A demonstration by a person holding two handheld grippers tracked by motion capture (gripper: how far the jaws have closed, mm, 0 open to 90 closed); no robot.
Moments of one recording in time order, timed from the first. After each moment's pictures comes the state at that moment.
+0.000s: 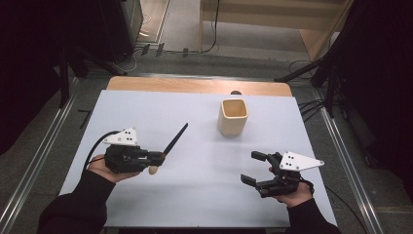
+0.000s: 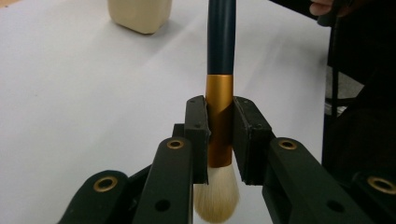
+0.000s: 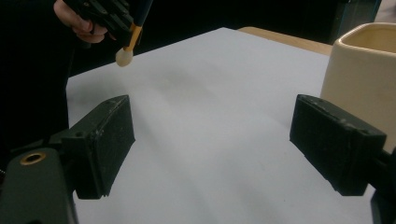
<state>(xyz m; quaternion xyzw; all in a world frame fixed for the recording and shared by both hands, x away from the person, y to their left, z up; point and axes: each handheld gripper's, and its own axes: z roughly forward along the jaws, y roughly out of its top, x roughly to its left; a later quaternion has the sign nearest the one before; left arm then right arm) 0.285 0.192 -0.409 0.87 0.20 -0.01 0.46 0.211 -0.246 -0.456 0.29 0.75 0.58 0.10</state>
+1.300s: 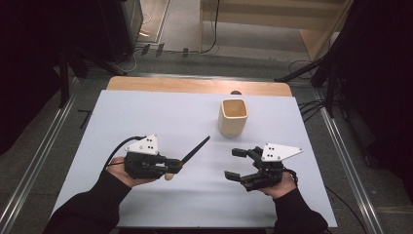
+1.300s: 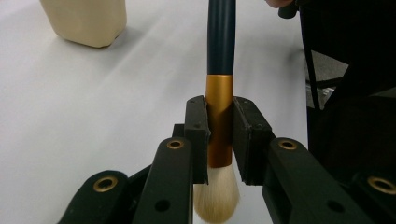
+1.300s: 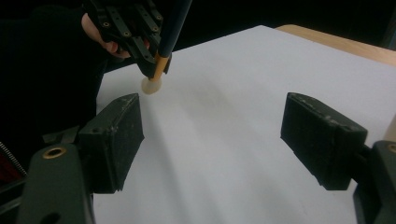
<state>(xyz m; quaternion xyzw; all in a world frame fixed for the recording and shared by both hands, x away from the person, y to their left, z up) 0.279 0.152 -0.413 0.88 0.13 -0.02 0.45 0.235 -0.209 -0.447 0.24 0.77 0.59 0.05</state>
